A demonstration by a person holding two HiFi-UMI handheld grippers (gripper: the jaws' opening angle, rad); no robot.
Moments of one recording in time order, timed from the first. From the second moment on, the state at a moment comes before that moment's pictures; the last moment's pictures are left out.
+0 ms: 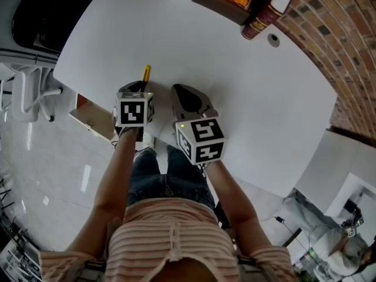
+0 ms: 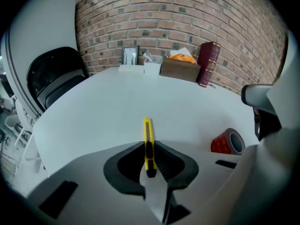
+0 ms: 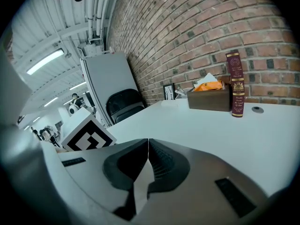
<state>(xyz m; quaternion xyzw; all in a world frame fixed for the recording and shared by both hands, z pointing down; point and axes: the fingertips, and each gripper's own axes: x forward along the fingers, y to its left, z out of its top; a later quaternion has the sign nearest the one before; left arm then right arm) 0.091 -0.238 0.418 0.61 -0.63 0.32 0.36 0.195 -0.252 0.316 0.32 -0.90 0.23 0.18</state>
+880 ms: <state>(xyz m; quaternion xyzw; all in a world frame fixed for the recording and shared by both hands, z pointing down) 0.042 -0.254 0.315 0.70 -0.66 0.17 0.22 0.146 -0.225 0.298 0.30 -0.91 0.20 0.18</state>
